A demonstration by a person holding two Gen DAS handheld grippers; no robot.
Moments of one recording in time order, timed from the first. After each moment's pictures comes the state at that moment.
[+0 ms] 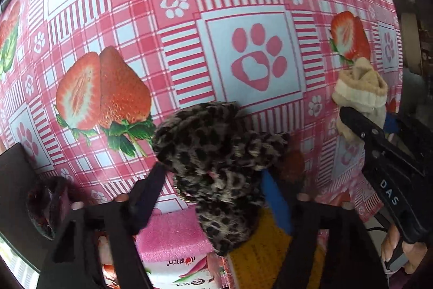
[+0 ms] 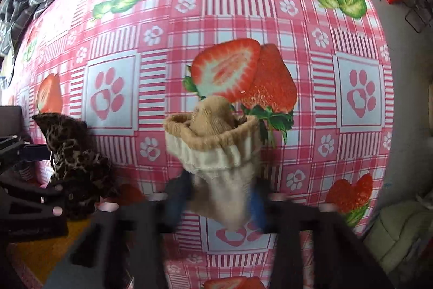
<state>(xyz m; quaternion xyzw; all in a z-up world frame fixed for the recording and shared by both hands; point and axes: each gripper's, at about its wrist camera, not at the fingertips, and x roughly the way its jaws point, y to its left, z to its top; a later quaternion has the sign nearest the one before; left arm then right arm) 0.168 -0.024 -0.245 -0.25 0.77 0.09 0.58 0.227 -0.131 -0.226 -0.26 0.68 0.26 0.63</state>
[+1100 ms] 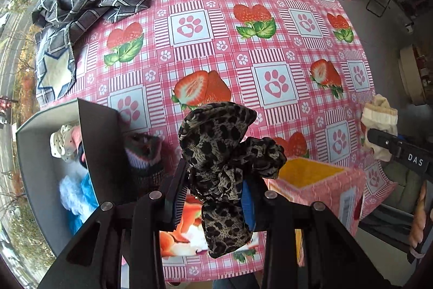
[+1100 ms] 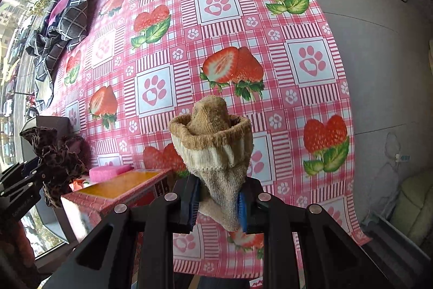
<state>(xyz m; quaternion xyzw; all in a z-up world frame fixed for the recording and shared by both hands) 0.061 -0.010 -0.102 -0.21 0.65 0.19 0.71 0.226 -0.204 -0.117 -0.15 0.69 0.25 0.66</state>
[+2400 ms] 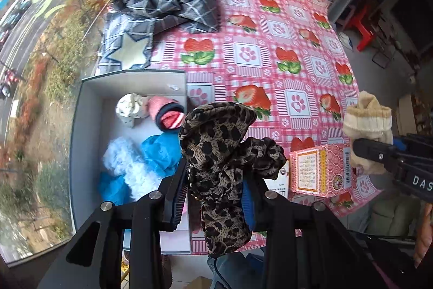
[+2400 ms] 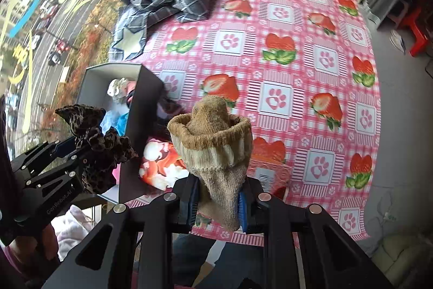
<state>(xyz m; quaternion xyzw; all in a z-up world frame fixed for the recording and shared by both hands) -0.081 0.020 -0.019 -0.26 0.55 0.27 0.75 0.081 -0.091 -0.015 -0.25 0.61 0.39 0.64</state>
